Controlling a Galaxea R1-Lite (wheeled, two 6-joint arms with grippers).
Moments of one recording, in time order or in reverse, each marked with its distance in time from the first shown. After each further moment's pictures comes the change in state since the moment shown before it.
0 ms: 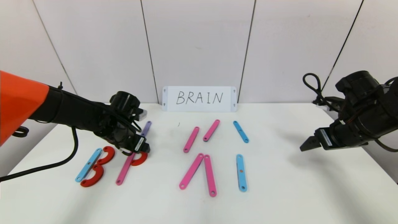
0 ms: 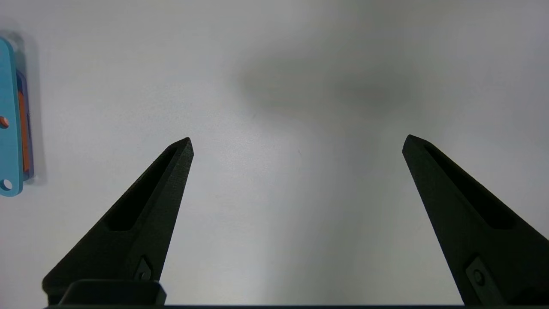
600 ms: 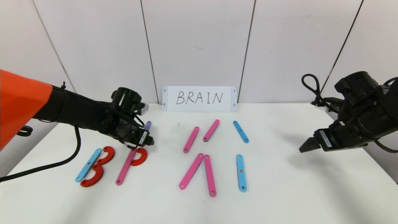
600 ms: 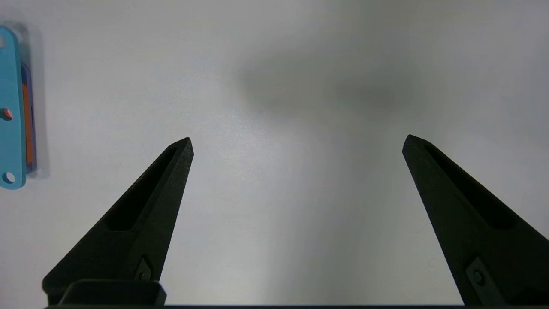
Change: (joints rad) left arm -0.004 0.014 -0.022 -0.085 -0.010 -0.017; right arm 0.010 -0.006 0.009 0.001 0.001 -0.002
